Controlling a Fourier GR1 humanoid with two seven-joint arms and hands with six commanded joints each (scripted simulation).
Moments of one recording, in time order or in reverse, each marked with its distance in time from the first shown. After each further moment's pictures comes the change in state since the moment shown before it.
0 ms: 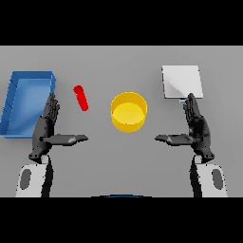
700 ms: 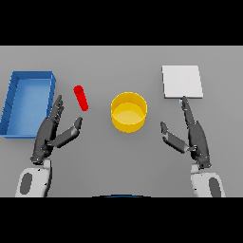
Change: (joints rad) left arm 0.043 0.052 -0.108 -0.112 -0.142 -0.002 0.066; right arm 0.089 -0.059 0.138 -0.128 0.265 -0.056 -0.089
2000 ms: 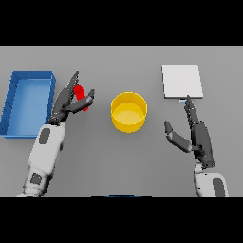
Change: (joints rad) left arm -0.515 -0.009 0.145 0.680 -0.003 0.013 -0.092; right arm 0.001 -0.001 -0.034 -0.005 -0.083 0.038 0.011
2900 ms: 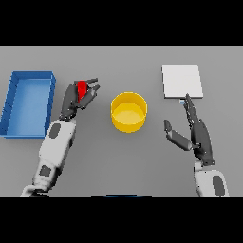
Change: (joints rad) left arm -0.096 -0.058 0.040 0.155 0.003 0.126 -0.169; right arm -0.022 -0.005 -0.003 0.020 0.005 0.001 -0.019
